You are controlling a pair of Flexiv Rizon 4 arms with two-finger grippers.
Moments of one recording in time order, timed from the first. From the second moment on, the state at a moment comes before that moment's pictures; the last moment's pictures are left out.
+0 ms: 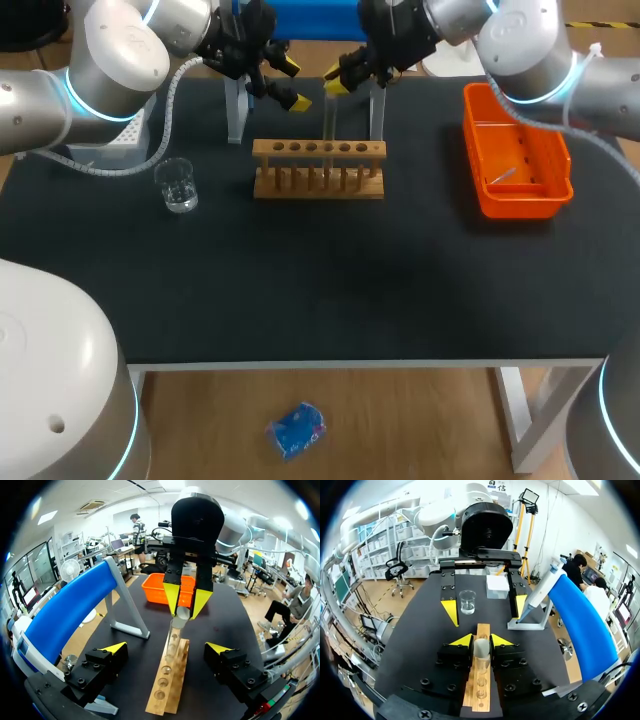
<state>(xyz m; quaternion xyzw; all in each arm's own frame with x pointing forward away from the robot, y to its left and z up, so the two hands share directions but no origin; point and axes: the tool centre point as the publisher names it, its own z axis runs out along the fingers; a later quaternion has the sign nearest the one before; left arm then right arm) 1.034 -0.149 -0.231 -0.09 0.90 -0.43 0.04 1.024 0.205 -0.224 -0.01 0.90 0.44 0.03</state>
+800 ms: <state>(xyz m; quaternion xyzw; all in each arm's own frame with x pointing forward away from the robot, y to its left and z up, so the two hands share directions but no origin) 1.034 -0.149 -0.231 -0.09 0.90 -0.43 0.04 1.023 0.206 -0.231 -0.01 0.90 0.44 0.02</state>
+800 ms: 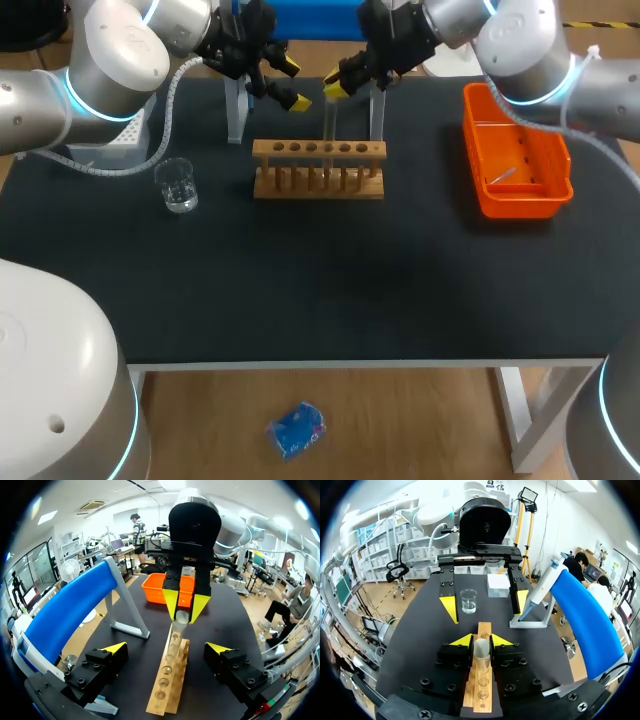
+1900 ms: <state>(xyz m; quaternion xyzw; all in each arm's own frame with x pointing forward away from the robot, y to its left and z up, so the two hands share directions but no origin) 1.034 -0.149 -0.231 -0.09 0.90 -0.43 0.04 1.025 0.205 -0.237 0.01 0.90 0.44 -0.01</state>
